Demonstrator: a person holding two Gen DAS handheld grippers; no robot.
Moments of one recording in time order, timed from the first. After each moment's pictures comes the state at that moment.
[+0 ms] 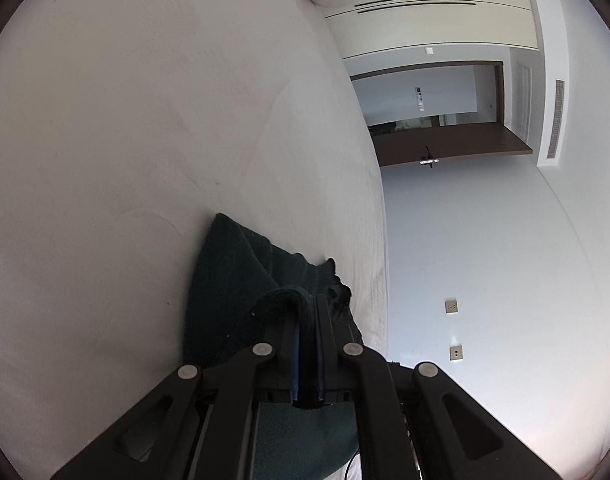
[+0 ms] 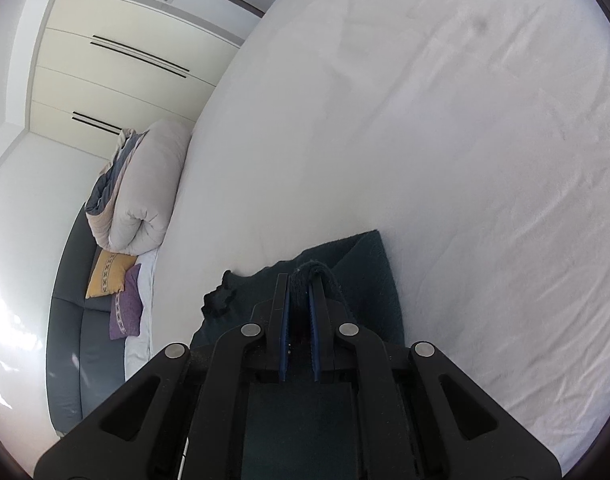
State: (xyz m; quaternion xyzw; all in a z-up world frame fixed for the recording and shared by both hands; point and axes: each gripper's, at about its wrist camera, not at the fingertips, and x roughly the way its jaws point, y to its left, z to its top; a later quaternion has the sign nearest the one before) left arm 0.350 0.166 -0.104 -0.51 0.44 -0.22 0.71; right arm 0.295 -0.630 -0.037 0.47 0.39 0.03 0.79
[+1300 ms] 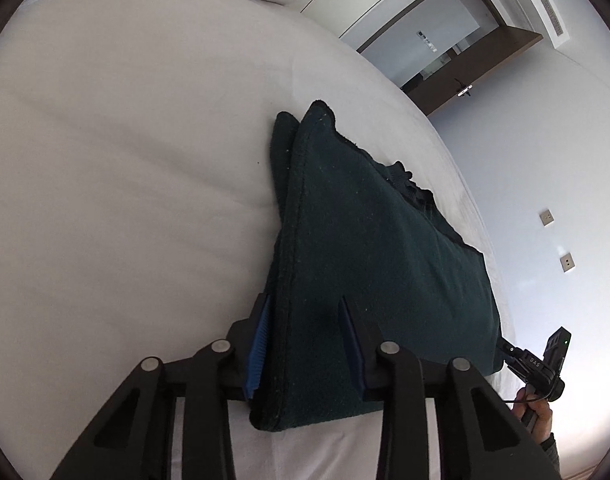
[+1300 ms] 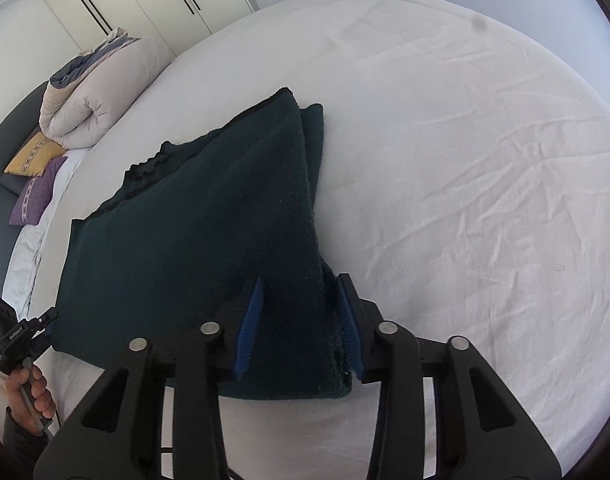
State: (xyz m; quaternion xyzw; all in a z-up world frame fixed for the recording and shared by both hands) left arm 0.225 0.138 -0.104 -0.26 0.46 -0.16 0.83; right arm 0.137 -0.555 -0.070 0.22 0.45 -0.02 0.87
